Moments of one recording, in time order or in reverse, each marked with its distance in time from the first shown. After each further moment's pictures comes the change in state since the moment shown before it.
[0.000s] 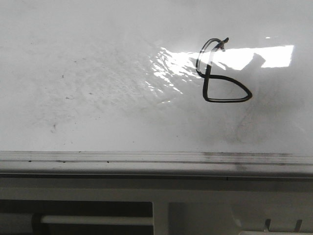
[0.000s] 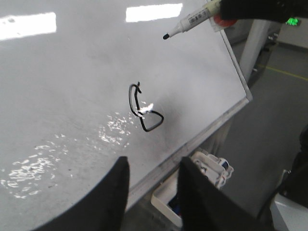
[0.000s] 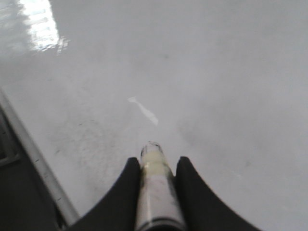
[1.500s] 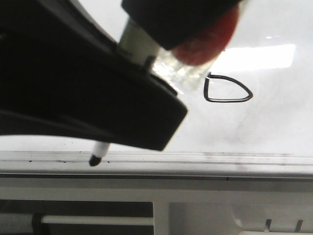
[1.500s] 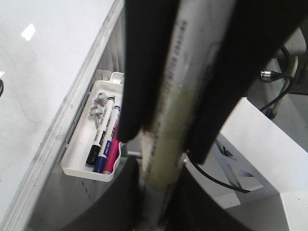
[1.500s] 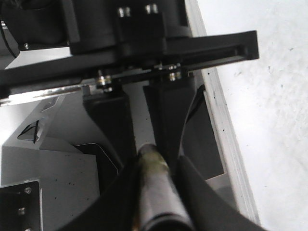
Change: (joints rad) left arm -0.136 0.646 -0.216 -0.372 0.281 0.719; right arm 0.348 0.235 -0.037 0.125 0.182 -0.091
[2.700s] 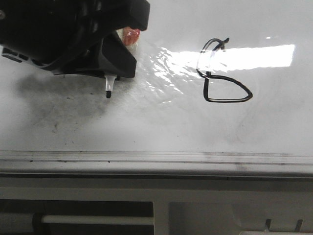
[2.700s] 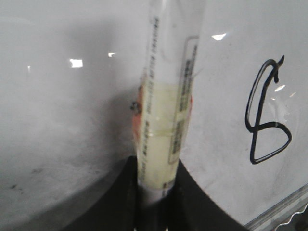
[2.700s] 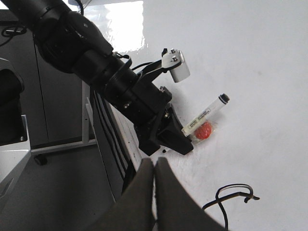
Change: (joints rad) left arm -0.004 0.209 -0.104 -0.561 -0.757 -0.071; right arm -0.081 -0.412 -0.005 -0.139 -0.001 0.132
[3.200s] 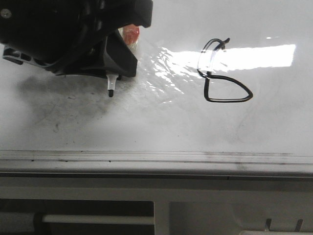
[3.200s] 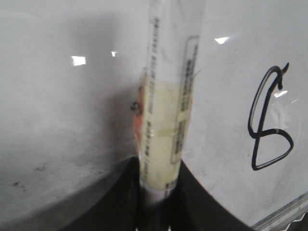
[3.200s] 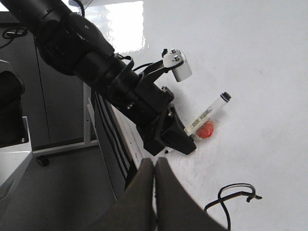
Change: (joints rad) left arm -0.005 0.018 -0.008 -0.002 -0.021 -0.044; right arm 0.000 0.000 0.000 0.000 0.000 0.010
